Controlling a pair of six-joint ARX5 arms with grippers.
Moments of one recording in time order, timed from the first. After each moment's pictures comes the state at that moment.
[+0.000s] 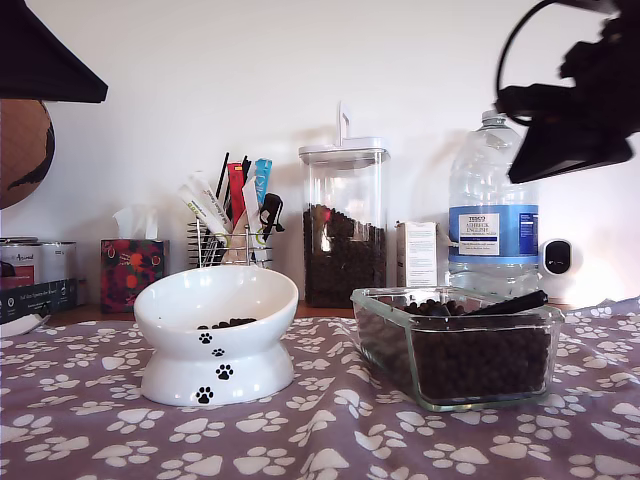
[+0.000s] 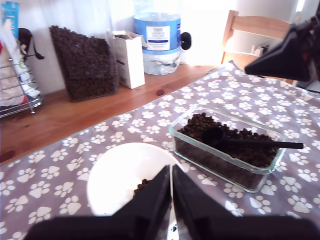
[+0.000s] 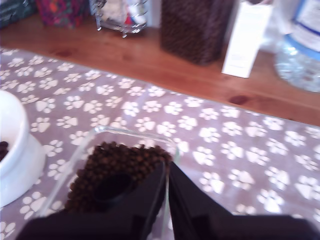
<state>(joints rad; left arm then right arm) -0.55 0.60 0.37 0.04 0.12 -0.03 0.36 1.06 0.54 0.15 -0.02 -0.10</state>
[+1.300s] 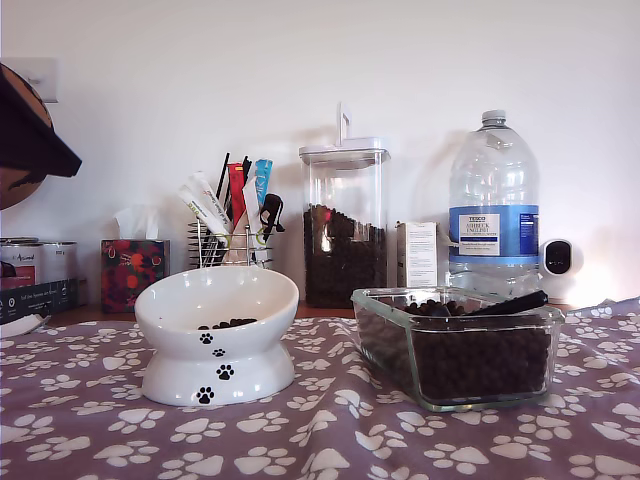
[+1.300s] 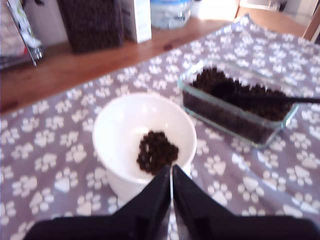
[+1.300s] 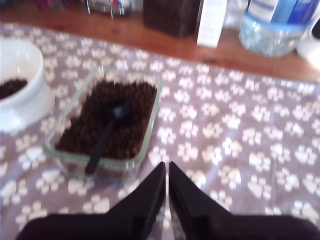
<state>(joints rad) -0.55 0.60 0.37 -0.18 0.13 -0.02 0.42 0.32 0.37 -0.50 0.11 -0.08</state>
